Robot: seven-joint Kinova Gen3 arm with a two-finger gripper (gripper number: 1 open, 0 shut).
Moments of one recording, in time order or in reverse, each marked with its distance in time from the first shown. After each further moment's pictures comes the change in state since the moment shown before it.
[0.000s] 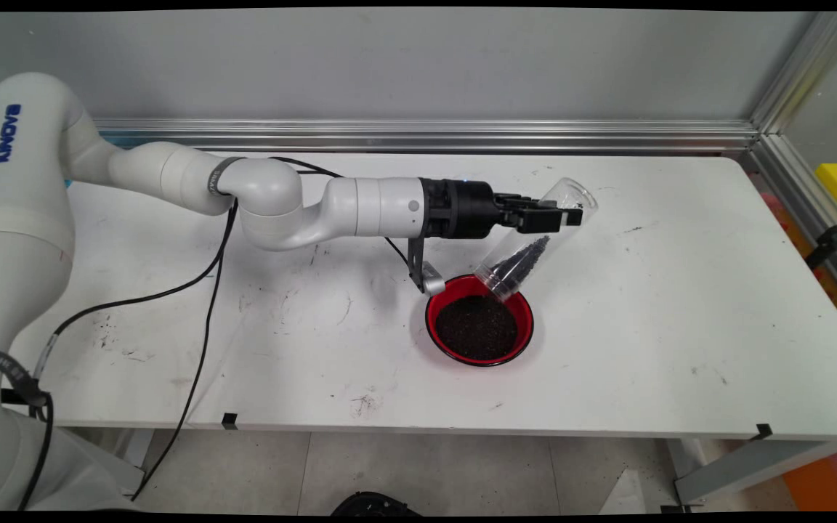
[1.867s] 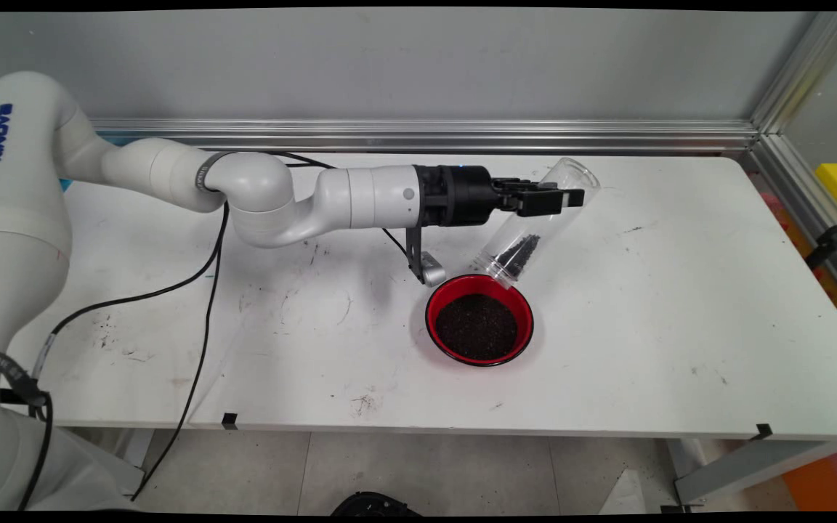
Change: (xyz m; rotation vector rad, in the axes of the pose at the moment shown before) arm -0.012 -0.011 -0.009 -0.005 -0.047 -0.005
